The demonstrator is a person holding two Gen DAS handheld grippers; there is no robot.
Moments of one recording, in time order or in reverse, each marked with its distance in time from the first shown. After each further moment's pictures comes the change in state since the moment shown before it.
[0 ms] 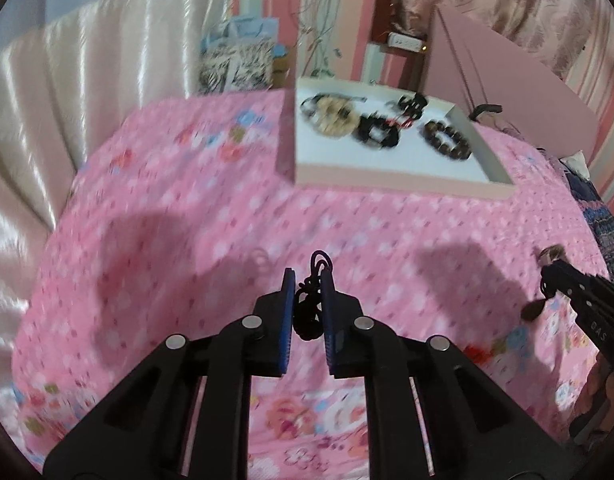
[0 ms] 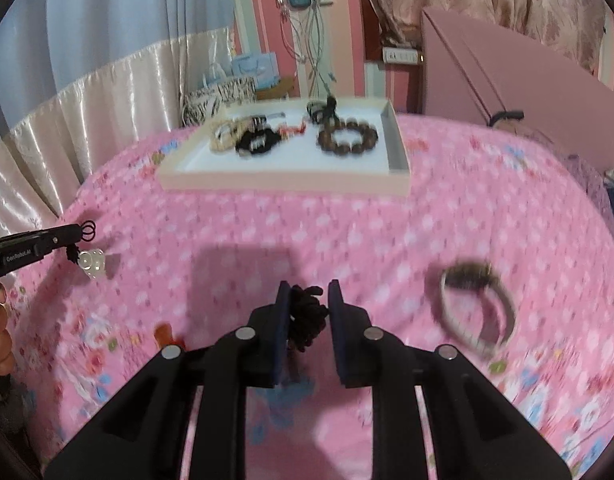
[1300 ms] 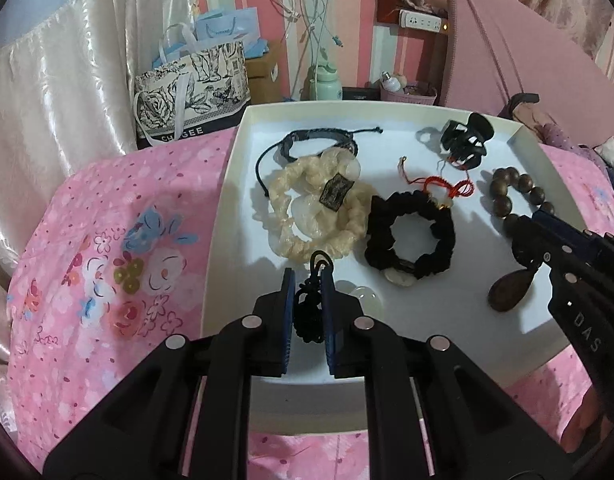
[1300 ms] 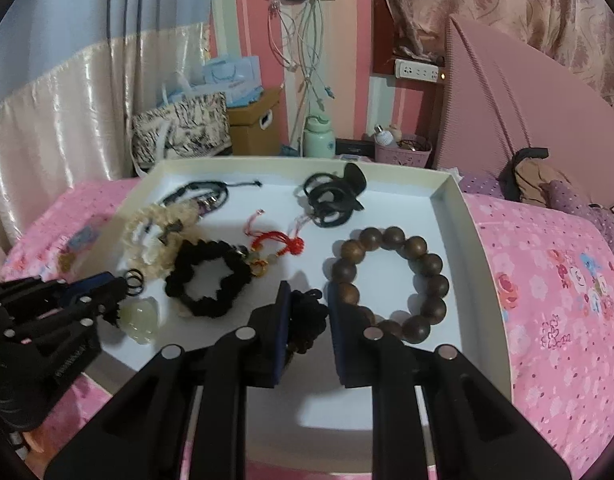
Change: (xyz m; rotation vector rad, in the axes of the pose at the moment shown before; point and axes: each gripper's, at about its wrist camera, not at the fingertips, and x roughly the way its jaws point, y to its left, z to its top) left arm 0.177 -0.041 0.135 0.060 0.054 0.101; right arm 0.190 0.016 0.141 -0.008 0.035 -0.078
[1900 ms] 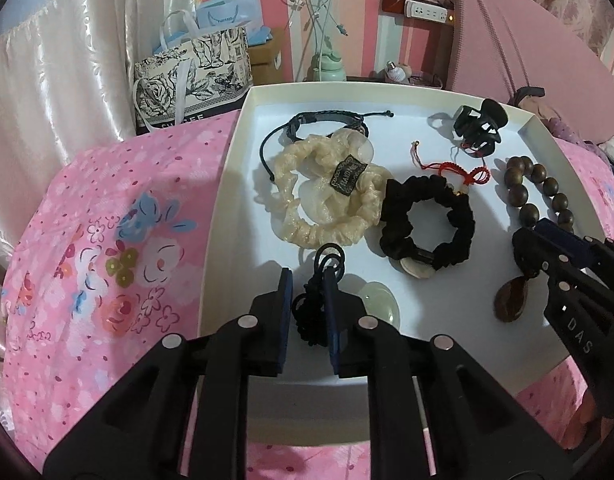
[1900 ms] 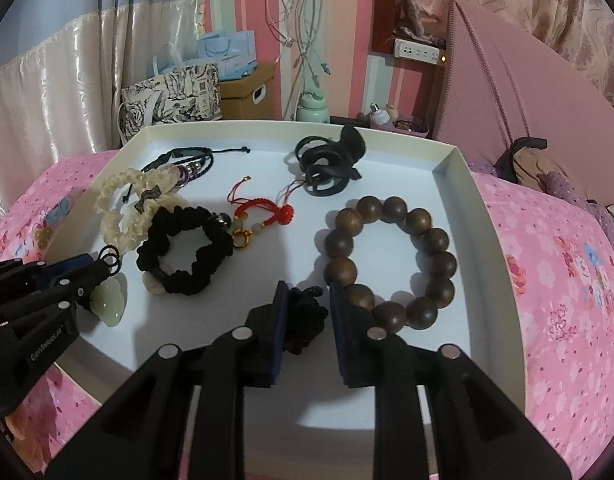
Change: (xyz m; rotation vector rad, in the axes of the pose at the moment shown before) left arm 0.010 0.005 -0.003 -0.005 0.027 -0.004; right arm 0.013 -0.001 -0.007 -0.014 0.047 -0.022
